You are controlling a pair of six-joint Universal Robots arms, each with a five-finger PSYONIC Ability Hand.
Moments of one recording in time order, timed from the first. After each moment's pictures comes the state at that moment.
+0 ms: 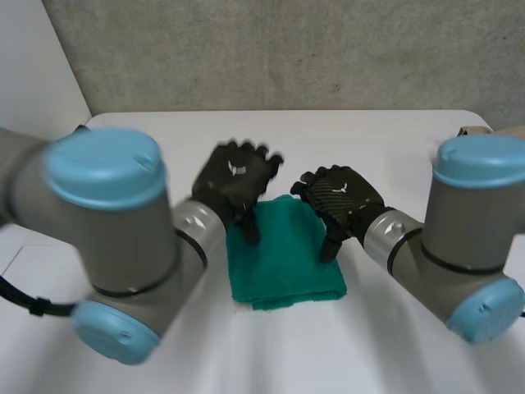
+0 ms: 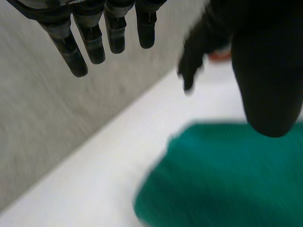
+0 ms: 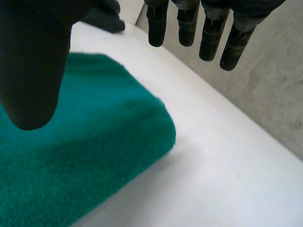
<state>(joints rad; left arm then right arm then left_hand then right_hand) 3.99 -2.00 -1.34 3.17 -1.63 3.43 2.08 -1.12 1.46 -0.02 1.33 2.77 0.20 0.21 0.22 0.21 0.05 0.20 0.22 0.22 0.23 0.07</state>
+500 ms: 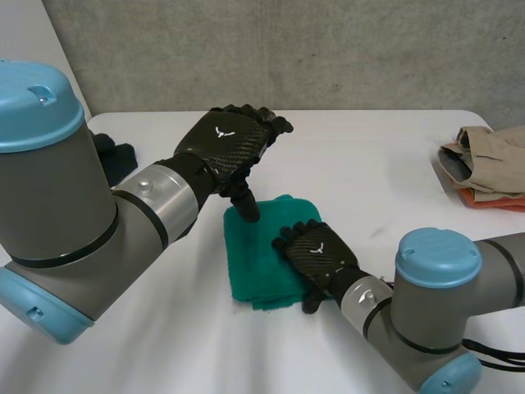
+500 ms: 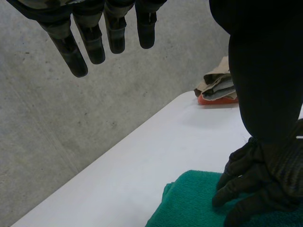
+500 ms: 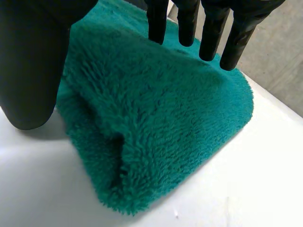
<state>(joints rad) 4.07 -1.85 -1.34 3.08 -1.41 3.34 2.15 -1.01 1.71 -0.37 1.33 2.74 0.20 0.21 0.22 0.21 0.05 0.20 0.22 0.22 0.23 0.07</state>
